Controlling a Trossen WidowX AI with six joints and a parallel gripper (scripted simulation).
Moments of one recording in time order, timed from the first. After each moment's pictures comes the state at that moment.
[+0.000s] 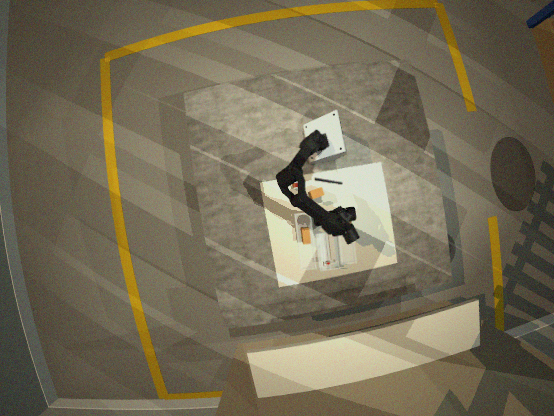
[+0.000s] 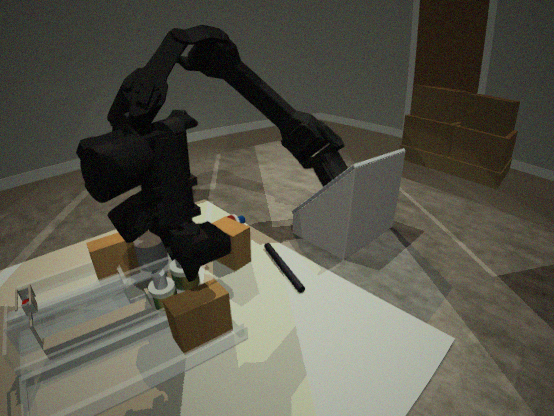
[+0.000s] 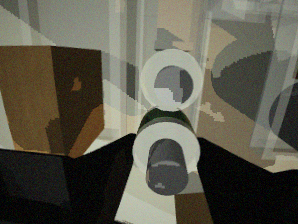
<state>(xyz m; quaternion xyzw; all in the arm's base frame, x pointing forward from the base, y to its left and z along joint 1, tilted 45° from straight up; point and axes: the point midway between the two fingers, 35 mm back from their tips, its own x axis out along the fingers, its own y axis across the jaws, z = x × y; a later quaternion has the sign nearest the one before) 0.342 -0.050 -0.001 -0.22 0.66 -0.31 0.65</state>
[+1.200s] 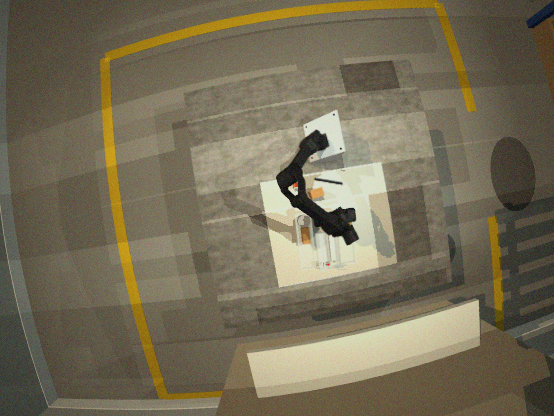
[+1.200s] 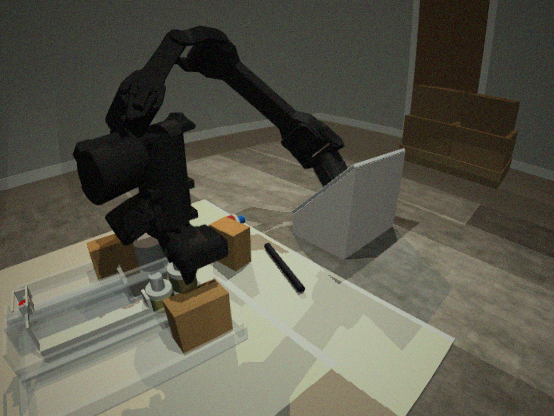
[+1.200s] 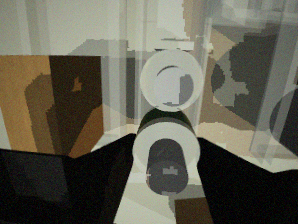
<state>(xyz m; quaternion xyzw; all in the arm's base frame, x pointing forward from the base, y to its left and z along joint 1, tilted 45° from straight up) 0.346 -0.053 -0.003 -0.22 0.66 -0.31 0.65</state>
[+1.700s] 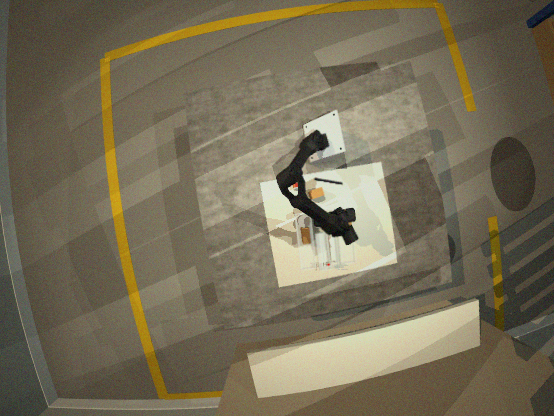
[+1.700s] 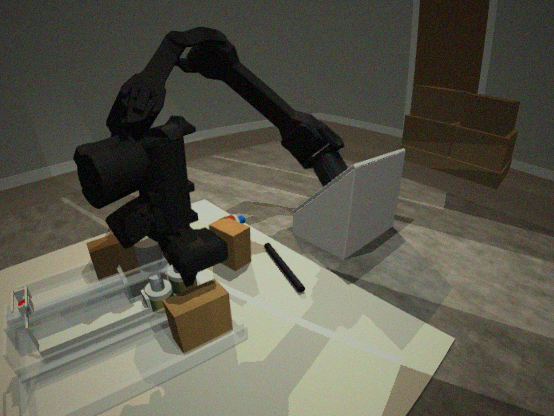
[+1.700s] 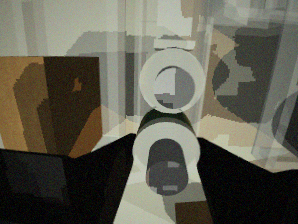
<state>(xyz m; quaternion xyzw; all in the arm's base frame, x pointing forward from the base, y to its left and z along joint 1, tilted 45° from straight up) 0.346 -0.056 -0.006 -0.22 0.66 -0.31 0.65</state>
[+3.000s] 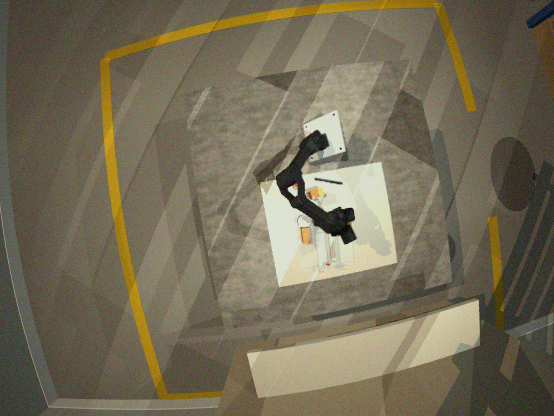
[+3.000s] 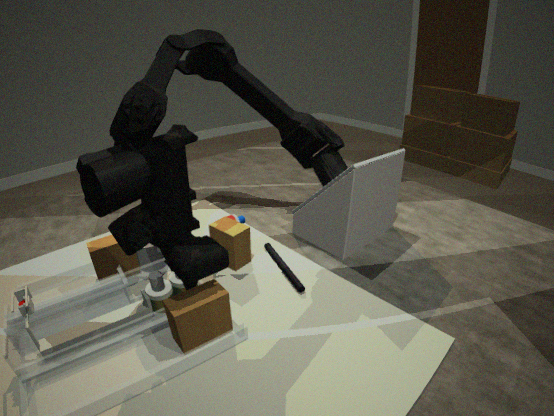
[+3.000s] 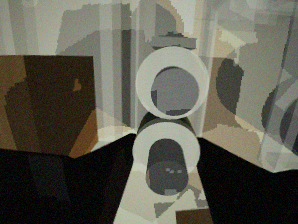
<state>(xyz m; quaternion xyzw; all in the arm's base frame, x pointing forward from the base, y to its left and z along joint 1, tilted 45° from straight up) 0.344 -0.064 -0.014 -0.22 0.66 -0.31 0.65</state>
